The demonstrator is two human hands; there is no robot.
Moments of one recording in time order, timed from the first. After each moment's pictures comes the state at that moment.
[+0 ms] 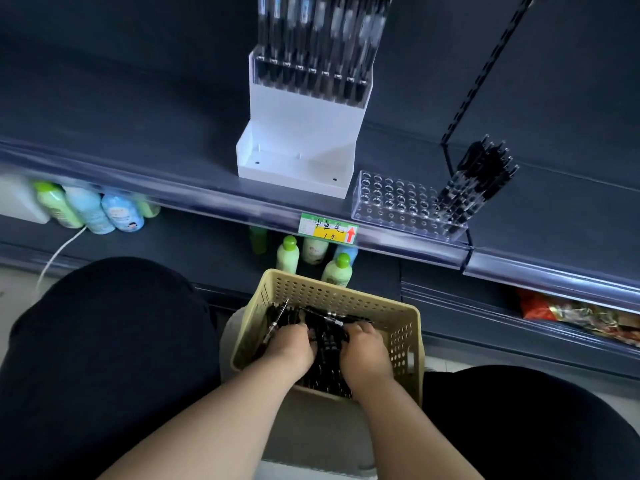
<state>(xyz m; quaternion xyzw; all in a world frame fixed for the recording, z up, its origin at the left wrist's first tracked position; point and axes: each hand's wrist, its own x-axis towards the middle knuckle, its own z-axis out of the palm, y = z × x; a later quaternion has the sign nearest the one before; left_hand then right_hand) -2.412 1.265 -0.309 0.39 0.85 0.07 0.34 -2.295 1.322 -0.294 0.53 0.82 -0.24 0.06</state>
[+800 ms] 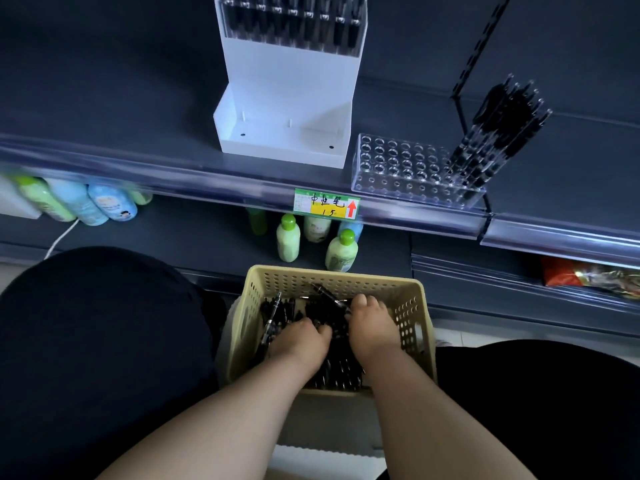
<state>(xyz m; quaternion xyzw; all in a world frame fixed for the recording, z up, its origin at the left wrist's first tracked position) -2.396 1.266 -0.320 0.31 0.88 0.04 0.36 -2.305 1.342 -0.317 0.51 0.83 -0.19 0.10</state>
